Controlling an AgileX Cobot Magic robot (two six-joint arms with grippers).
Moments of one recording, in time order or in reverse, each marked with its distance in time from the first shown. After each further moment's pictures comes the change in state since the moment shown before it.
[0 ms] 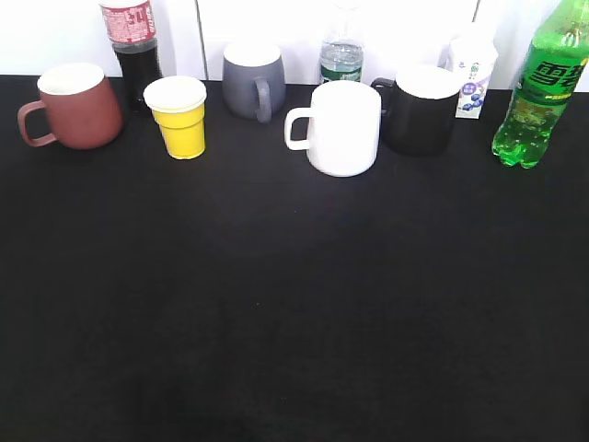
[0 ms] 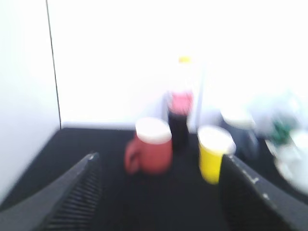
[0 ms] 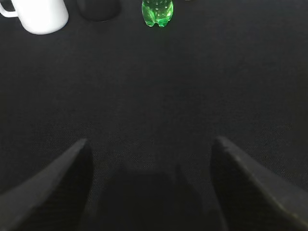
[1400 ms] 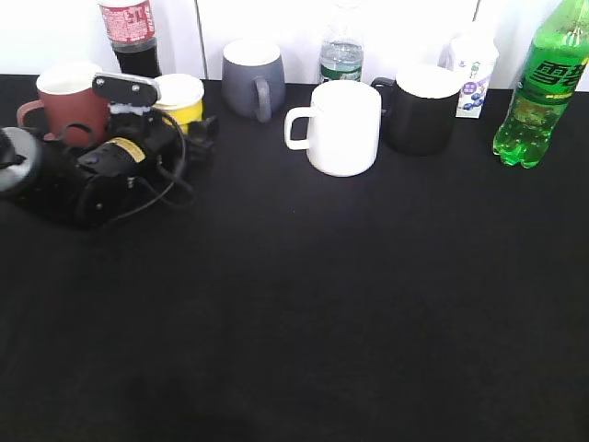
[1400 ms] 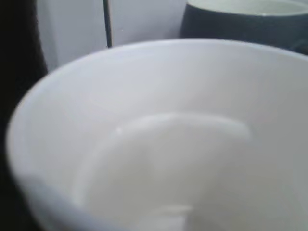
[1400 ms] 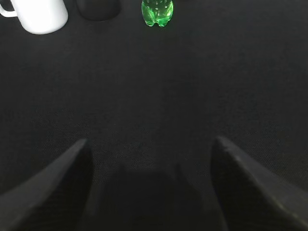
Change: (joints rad) left arm -0.264 2.101 -0.743 0.206 -1.189 -0.090; right arm 0.000 0.000 0.000 0.000 0.000 0.000
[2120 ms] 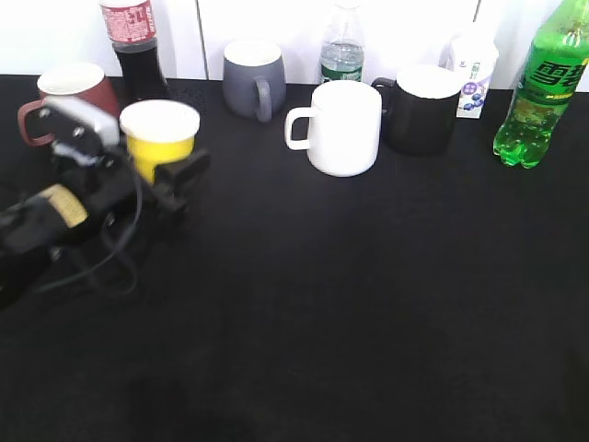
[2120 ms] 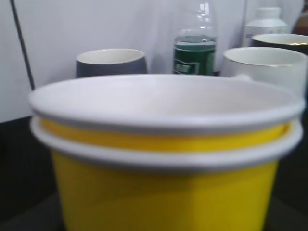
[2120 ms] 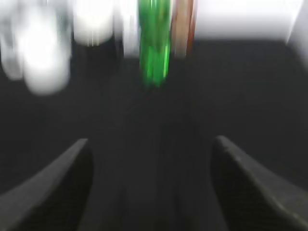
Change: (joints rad) left arm 0.000 -0.286 0.537 0.268 -0.344 -0.001; right arm 0.000 0.125 0.003 0.001 -0.355 0.000
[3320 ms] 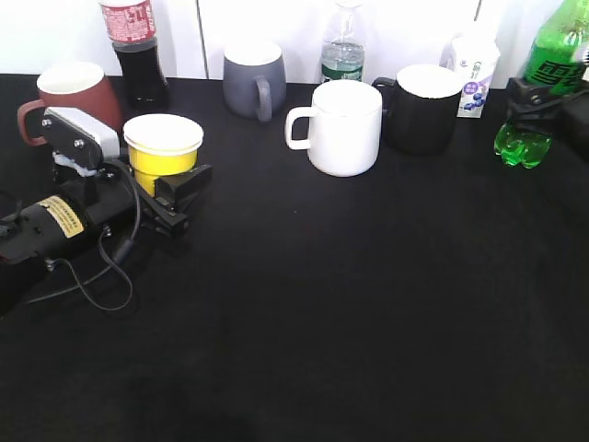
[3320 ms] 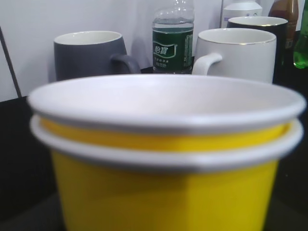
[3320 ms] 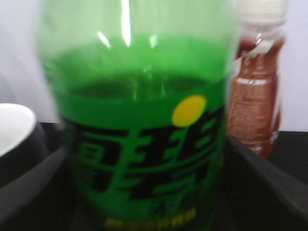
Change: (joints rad) left arm 0.000 -0.001 0.017 0.039 0.001 0.000; right arm 0.000 1.901 -0.341 -0.247 -1.724 0.159
